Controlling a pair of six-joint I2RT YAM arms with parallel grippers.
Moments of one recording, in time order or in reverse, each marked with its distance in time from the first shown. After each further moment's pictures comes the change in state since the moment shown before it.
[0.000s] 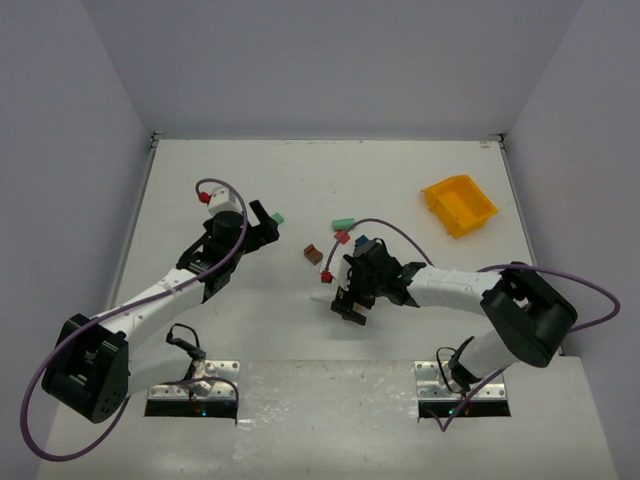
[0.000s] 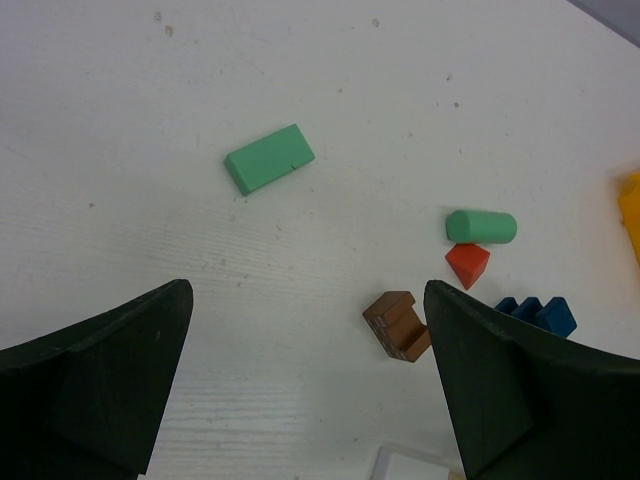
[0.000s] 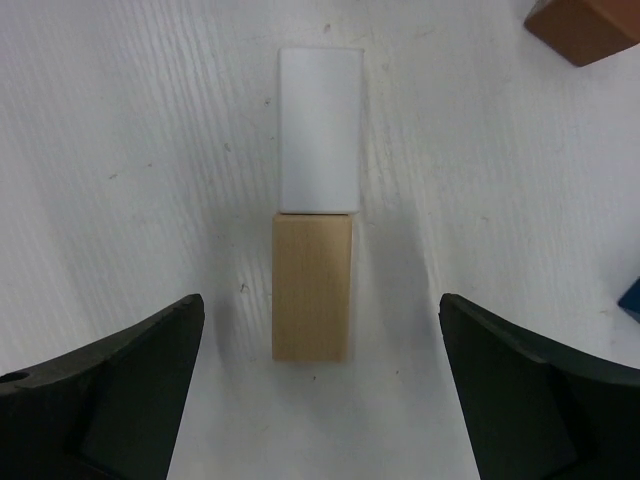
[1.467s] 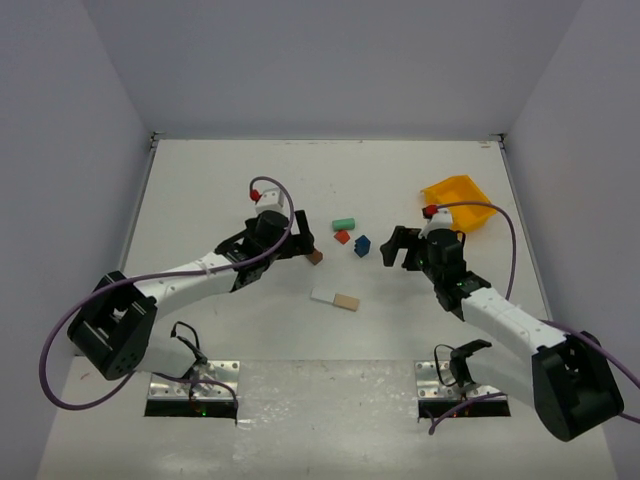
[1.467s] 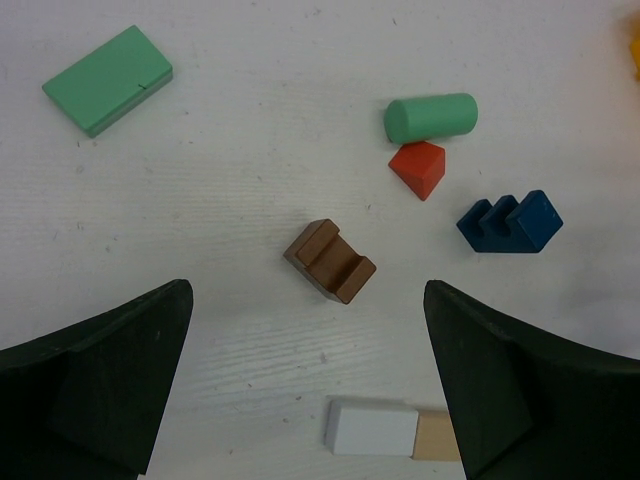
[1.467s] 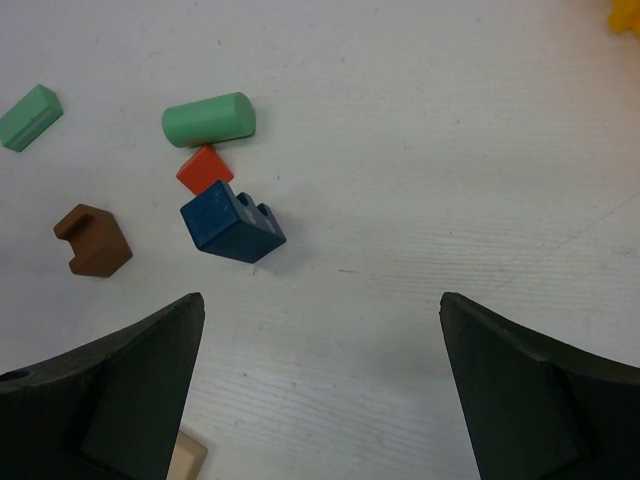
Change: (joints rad) left arm -0.224 0.240 0.149 -0.041 -0.003 0.016; right arm -0.419 -0.432 -0.232 0.251 0.364 0.828
